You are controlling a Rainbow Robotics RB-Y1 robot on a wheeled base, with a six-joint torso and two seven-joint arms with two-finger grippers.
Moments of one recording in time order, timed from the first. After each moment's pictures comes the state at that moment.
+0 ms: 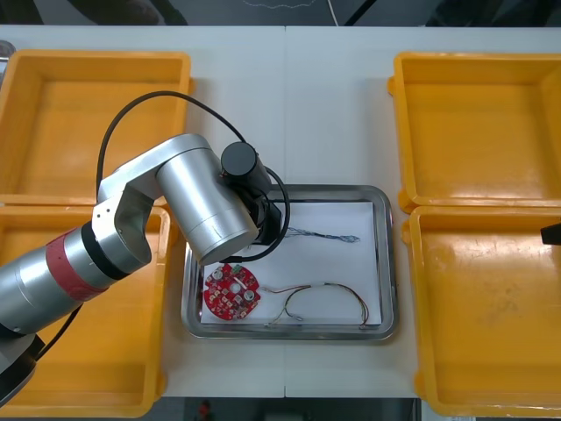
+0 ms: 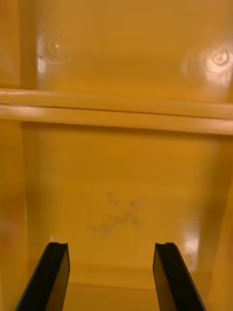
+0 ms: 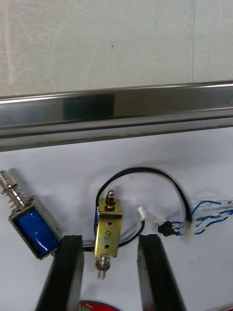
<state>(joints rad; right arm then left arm) -0.10 -0.75 -0.42 -2.35 -0.91 1.92 1.29 -0.70 0.50 -0.77 -1.83 0.46 1.49 -0.58</state>
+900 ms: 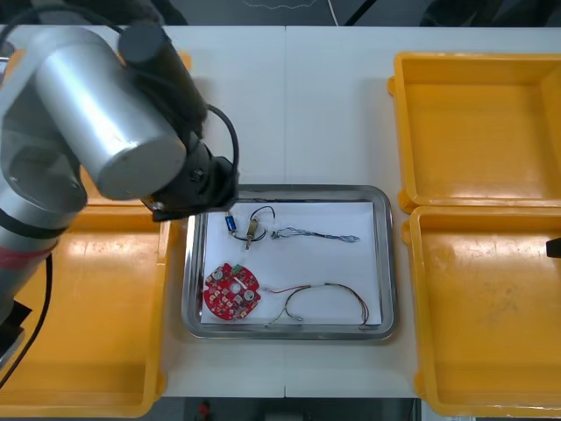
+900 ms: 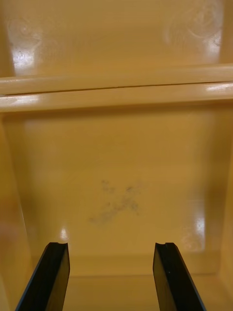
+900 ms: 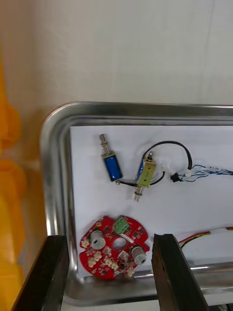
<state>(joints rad) -0.05 -0.75 -0.42 -2.35 -0.90 1.92 1.20 -0.71 0.54 -0.42 -2.09 0.65 1.91 -0.61</state>
